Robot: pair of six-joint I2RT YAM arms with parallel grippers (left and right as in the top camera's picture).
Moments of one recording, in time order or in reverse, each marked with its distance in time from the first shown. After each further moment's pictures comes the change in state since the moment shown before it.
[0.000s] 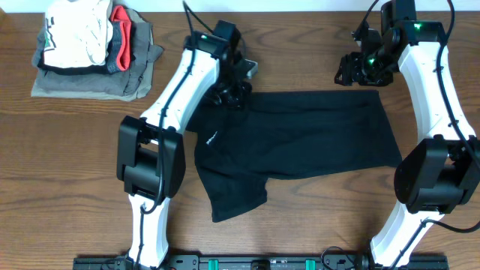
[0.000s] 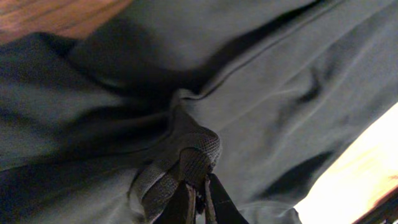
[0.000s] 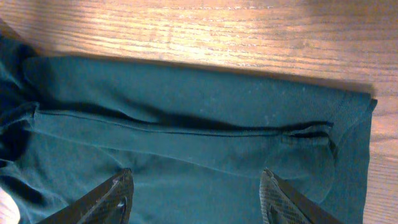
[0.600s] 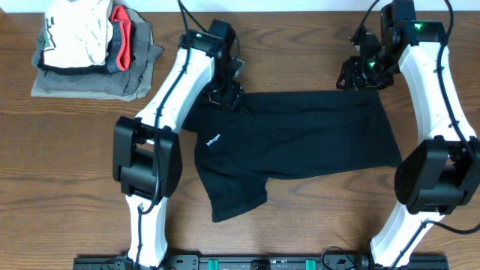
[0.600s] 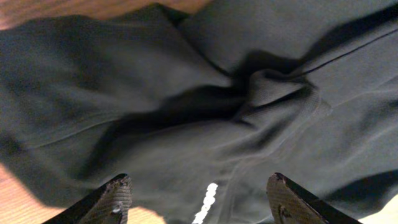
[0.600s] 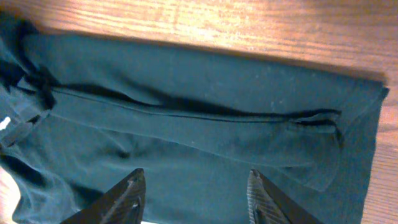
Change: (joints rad) left arm 0.035 -0.023 0.000 -0.025 -0.227 -0.026; right arm 0.000 -0.016 0.000 -0.048 -0.010 -0.040
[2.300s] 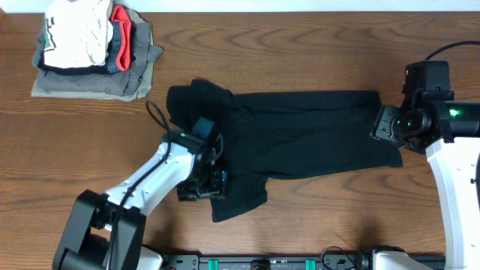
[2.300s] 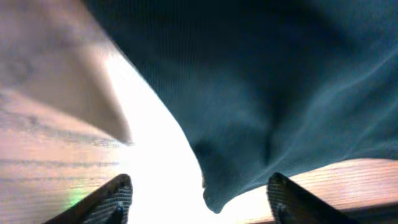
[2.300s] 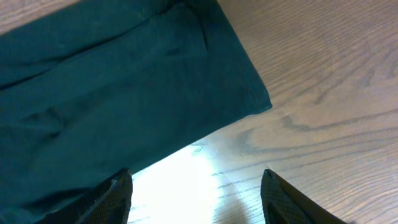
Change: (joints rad) left arm -0.090 -0.581 -1.094 0.306 0.160 -0.529; right arm 0.000 -0.641 -0.537 0.021 0.403 0.426
